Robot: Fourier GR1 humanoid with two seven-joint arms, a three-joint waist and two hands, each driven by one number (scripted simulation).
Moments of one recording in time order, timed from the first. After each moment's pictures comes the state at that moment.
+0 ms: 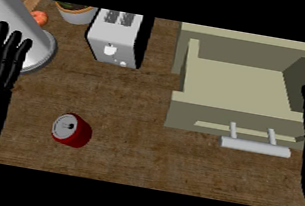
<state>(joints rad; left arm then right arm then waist) -0.04 0.11 -0.02 -2.10 -0.02 0.01 -0.01 -0.04 -0.08 0.00 -2.10 0.01 0.01 -0.01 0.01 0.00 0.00</state>
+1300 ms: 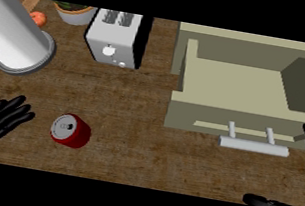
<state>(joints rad) 0.25 0.42 0.09 -2.19 0.60 -0.55 0.25 0.19 -0.09 -0.09 -2.11 -0.03 0.03 0.14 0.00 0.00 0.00</state>
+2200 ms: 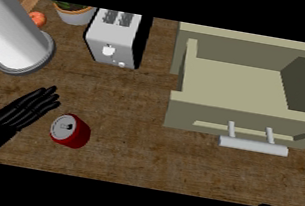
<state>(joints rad) 0.15 0.25 0.09 -1.96 0.37 -0.65 0.19 0.23 -0.10 -0.18 -2.07 -0.08 0.13 0.08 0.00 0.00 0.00</state>
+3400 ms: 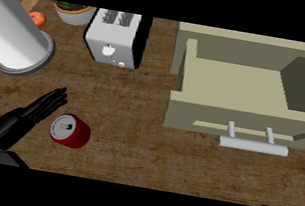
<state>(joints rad) 0.05 0.22 0.15 -1.46 -0.03 -0.69 -0.27 0.24 -0.07 -0.23 -2.02 -0.07 0.19 0.02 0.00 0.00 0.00</state>
